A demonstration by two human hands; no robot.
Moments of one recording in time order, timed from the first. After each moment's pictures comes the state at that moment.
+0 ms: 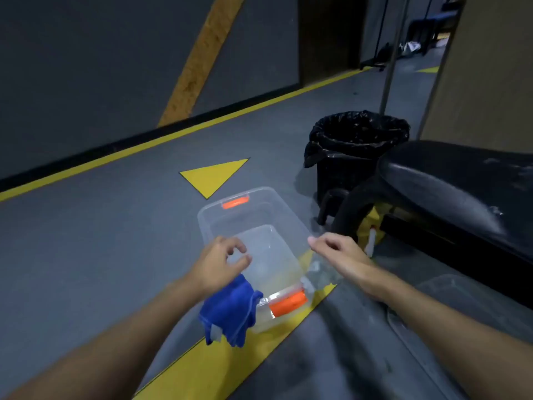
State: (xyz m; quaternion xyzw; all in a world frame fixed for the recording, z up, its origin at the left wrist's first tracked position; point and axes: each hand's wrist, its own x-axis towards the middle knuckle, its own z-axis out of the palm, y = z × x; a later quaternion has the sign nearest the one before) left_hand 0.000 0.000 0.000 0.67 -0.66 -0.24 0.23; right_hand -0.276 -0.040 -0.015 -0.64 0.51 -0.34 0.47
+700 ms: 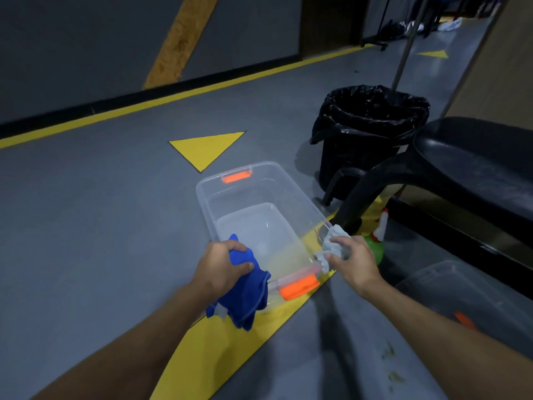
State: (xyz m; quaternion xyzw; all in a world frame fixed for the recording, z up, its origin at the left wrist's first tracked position) left_hand 0.022 0.004 -0.058 0.74 -0.58 -0.29 0.21; right_hand -0.256 -0.046 -0.097 -0.62 0.65 -0.30 0.30
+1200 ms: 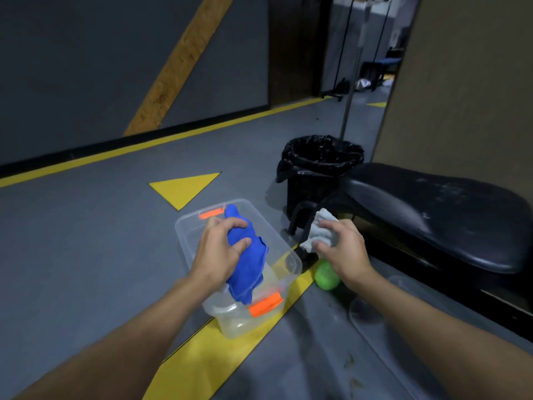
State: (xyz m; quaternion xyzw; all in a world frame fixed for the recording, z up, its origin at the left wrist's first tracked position) left_hand -0.047 0.021 0.055 0.62 -0.64 -0.18 0.41; right_hand -0.296 -0.003 0.033 -0.64 0.61 -0.41 0.21
